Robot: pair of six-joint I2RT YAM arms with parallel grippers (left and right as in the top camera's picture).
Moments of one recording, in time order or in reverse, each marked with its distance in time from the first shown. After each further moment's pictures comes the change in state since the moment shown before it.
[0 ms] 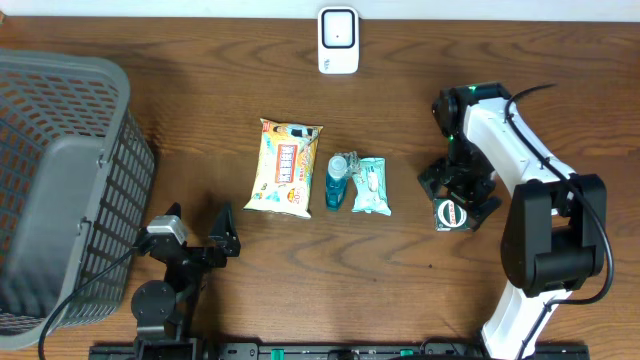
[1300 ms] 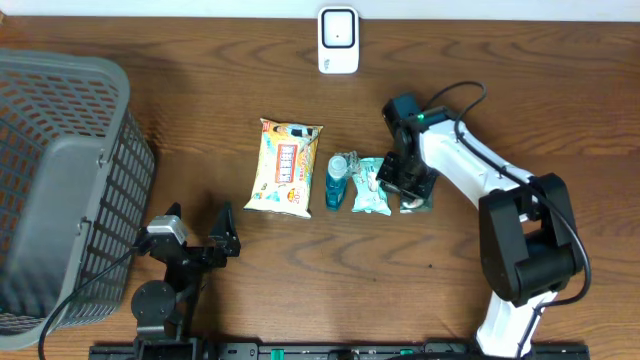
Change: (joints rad) left arm 0.000 0.000 0.000 0.001 0.000 0.000; right arm 0.198 -0.004 -0.155 0.504 -0.138 -0.285
